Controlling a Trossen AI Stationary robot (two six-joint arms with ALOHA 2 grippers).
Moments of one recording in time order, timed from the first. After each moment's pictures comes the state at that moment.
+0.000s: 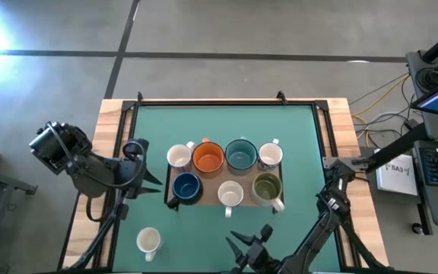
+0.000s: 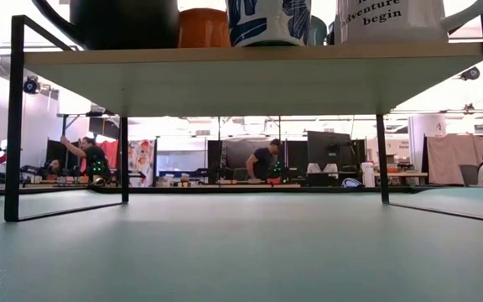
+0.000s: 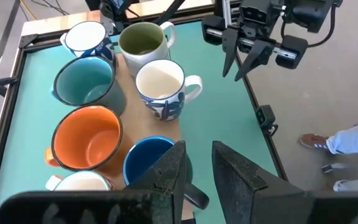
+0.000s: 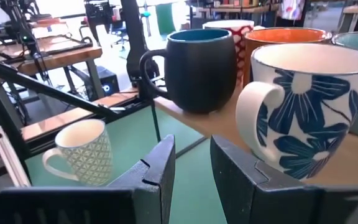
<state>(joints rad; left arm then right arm) -0.66 1.56 2.35 -1.57 -0.39 -0.33 0.84 2.39 2.35 -1.33 1.36 1.50</state>
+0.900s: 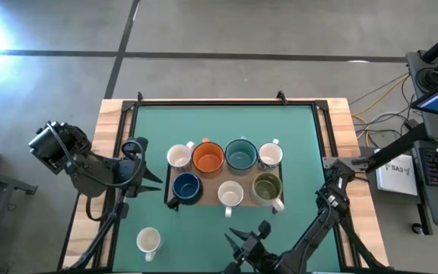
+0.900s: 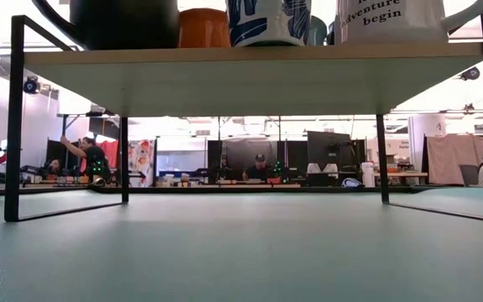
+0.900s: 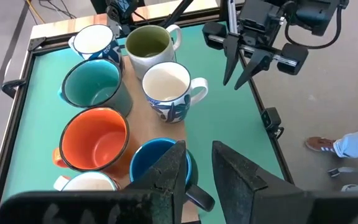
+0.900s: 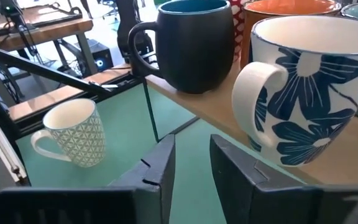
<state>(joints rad) -0.66 1.56 2.35 -1.57 -0.41 -0.33 0.81 2.38 2.36 -1.34 1.23 1.49</state>
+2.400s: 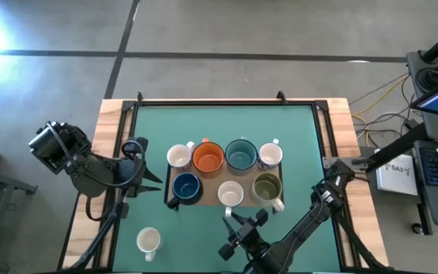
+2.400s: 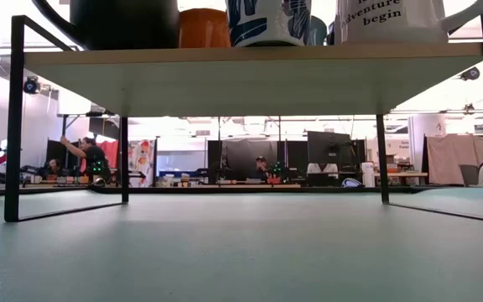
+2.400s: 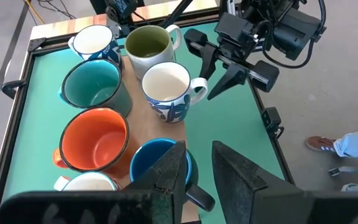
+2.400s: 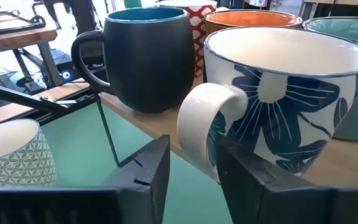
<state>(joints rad) -0.66 1.56 2.35 -1.57 -0.41 -0.32 0.73 2.38 2.29 -1.46 1.28 1.63</state>
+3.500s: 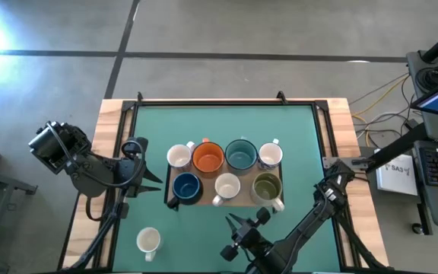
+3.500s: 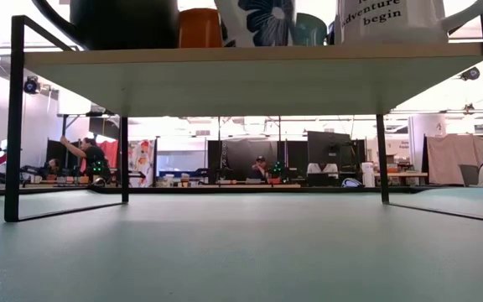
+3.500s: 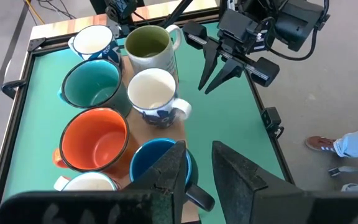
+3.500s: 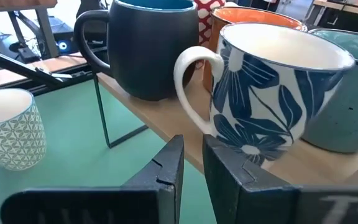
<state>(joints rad) -0.66 1.56 2.35 -1.57 -0.41 -0.32 0.74 2.34 2.28 -1.46 1.21 1.46</state>
